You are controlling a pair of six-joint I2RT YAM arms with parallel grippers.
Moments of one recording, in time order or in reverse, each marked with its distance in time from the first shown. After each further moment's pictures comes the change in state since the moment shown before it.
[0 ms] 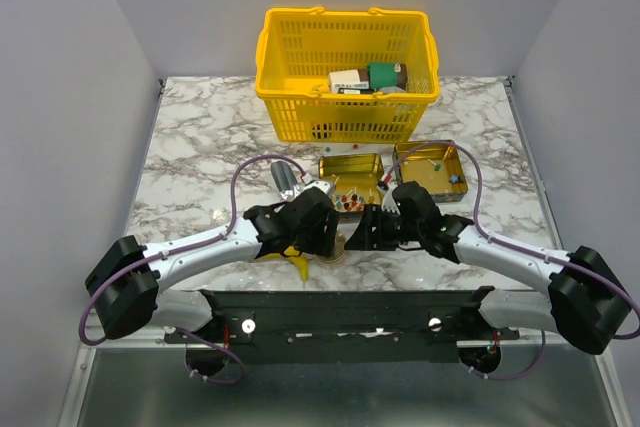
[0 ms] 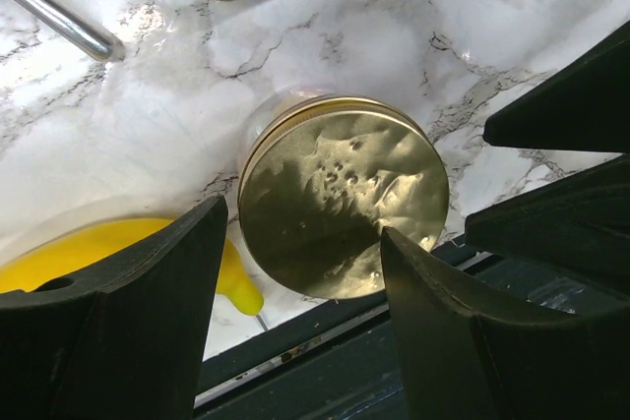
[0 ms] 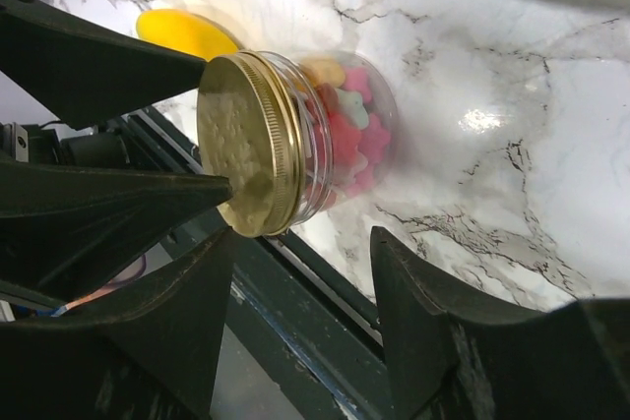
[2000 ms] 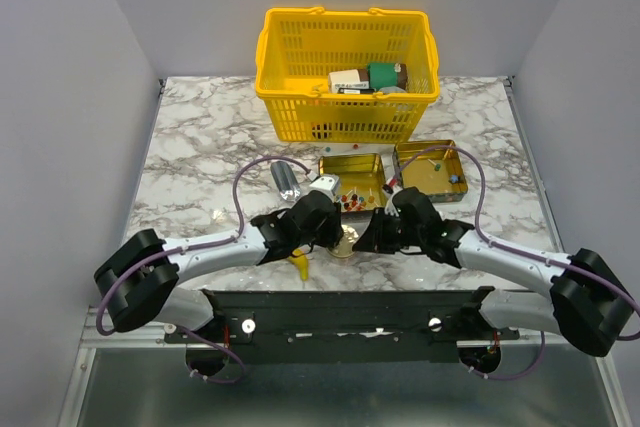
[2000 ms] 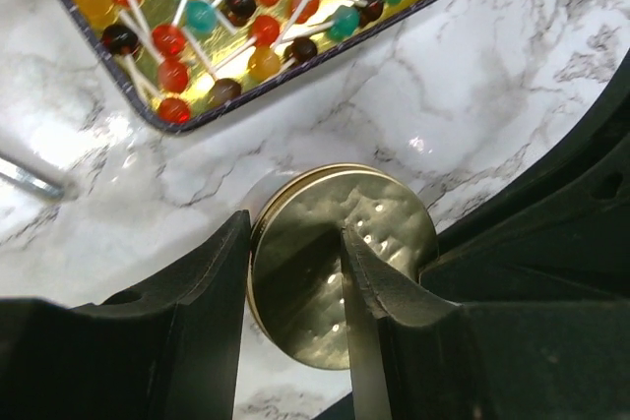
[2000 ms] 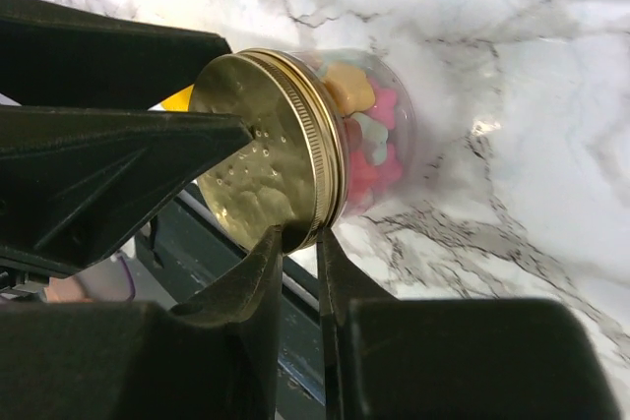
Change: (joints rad) left arm -0.005 0.053 -0.132 0.419 -0.035 0.032; right arm 0.024 -0.005 -0.041 0.021 0.106 0.055
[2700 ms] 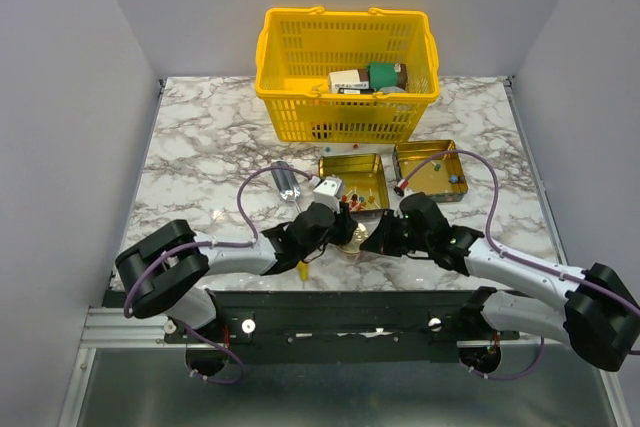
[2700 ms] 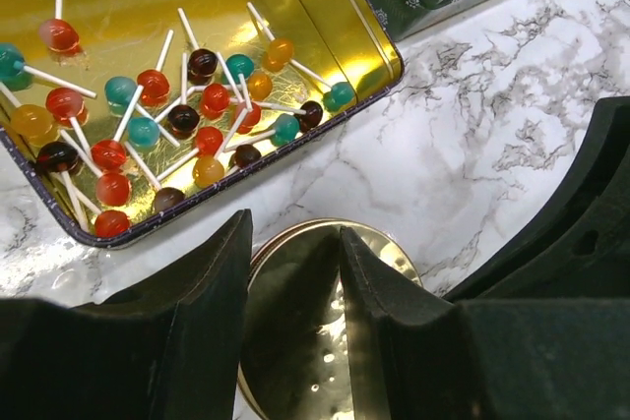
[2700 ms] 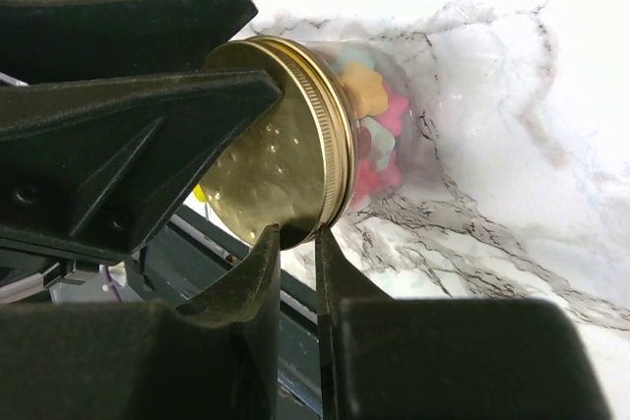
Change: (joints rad) left arm -0.050 0.139 -0.118 0.510 -0.099 0.018; right arm -0.001 -0.096 -0.050 -0.055 0.103 0.037
